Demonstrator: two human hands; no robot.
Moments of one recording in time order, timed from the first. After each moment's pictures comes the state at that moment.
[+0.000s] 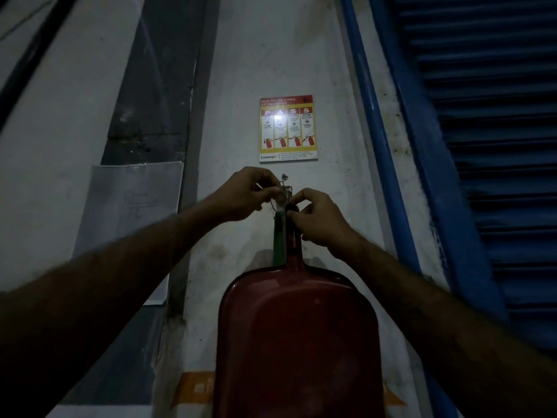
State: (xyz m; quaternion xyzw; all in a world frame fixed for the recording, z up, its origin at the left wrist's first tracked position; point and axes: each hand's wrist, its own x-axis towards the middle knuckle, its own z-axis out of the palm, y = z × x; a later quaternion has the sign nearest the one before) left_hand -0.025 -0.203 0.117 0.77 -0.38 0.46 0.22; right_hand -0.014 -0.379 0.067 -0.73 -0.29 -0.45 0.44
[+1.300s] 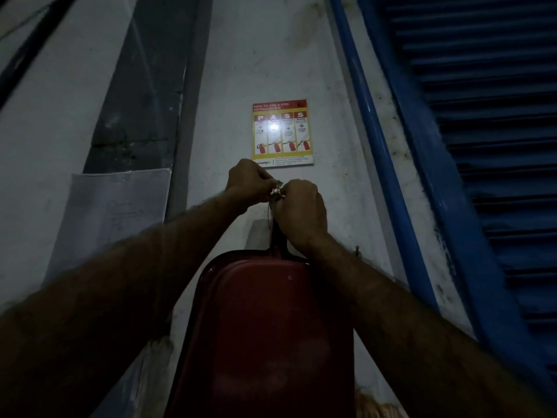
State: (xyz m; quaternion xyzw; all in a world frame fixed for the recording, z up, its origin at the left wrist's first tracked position) left_hand 0.021 -0.234 0.162 0.73 -0.25 0.53 0.36; right_hand 0.034 -0.344 0.103 -0.65 -0.16 -0.70 0.24
